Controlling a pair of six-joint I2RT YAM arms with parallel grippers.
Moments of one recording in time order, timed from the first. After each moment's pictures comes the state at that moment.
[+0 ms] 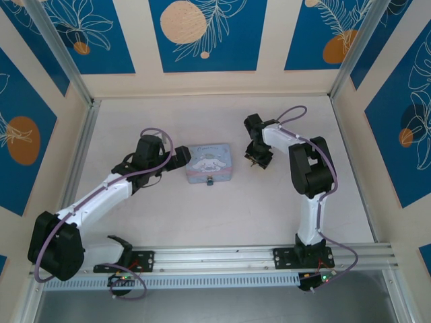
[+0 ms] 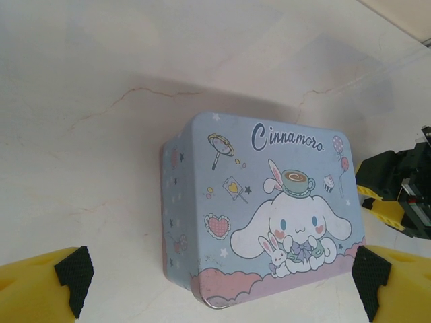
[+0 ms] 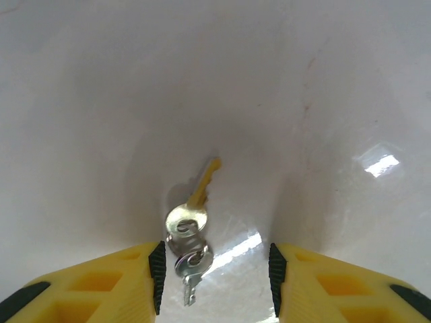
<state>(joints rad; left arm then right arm) -0.46 1.24 0.82 -0.28 0.04 -0.69 0.35 2.03 1.44 -0.89 0.08 1.00</state>
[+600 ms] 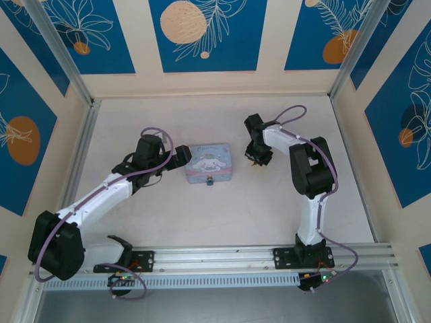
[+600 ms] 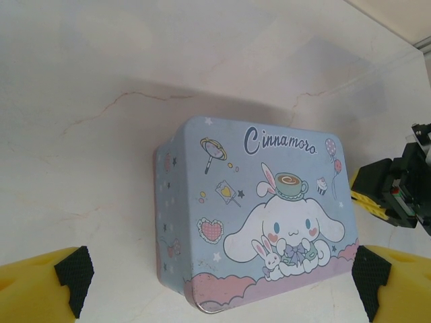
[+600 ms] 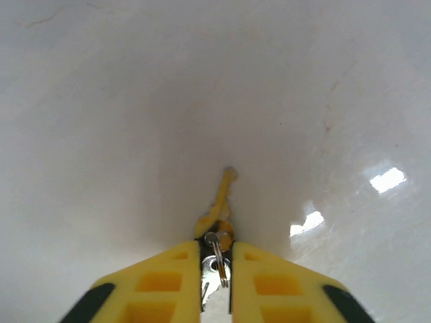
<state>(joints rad) -0.46 1.24 0.82 -0.26 0.04 -0.69 0.34 2.00 1.39 -0.82 0.07 0.95</state>
